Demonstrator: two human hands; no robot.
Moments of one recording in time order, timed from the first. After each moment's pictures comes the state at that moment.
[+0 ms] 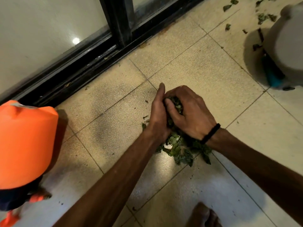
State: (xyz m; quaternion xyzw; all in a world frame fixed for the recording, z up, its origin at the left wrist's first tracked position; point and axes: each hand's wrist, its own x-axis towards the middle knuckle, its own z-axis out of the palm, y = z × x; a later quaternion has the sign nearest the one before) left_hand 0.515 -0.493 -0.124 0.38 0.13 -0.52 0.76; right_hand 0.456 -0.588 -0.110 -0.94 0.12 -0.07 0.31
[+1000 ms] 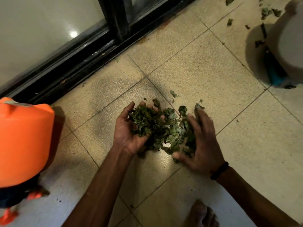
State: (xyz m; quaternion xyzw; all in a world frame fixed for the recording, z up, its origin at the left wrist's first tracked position) left_hand 0.523 -0.409 -0.157 0.19 0.28 -0.47 0.81; right_hand 0.348 -0.579 -0.170 -0.95 0.16 -0.02 0.27
